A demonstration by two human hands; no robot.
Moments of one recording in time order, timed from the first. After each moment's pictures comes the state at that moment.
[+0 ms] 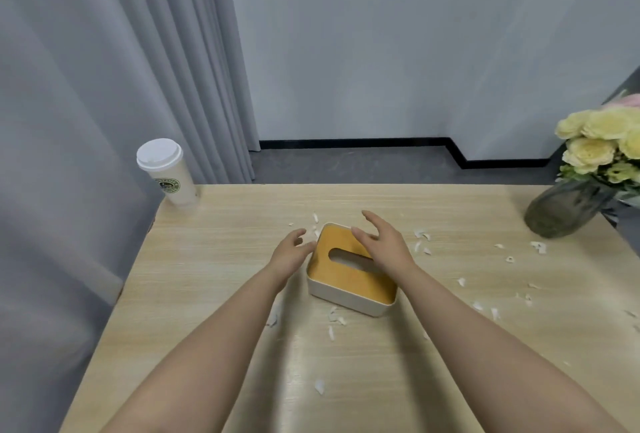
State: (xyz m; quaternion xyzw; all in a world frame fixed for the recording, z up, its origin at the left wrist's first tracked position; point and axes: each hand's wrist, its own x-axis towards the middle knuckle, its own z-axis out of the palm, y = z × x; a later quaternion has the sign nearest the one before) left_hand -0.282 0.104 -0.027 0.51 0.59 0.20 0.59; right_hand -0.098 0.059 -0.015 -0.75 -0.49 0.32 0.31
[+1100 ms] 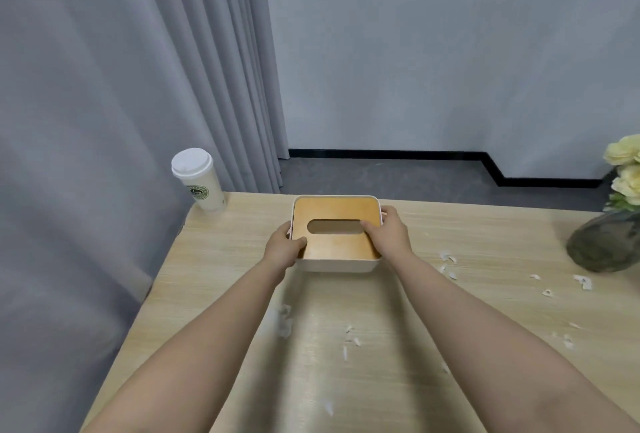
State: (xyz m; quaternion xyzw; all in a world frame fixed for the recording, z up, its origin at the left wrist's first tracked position) left_hand -0.301 0.128 0.006 0.47 0.65 0.27 0.53; right_hand -0.107 0.120 -0.005 -0.77 -0.41 0.36 0.34
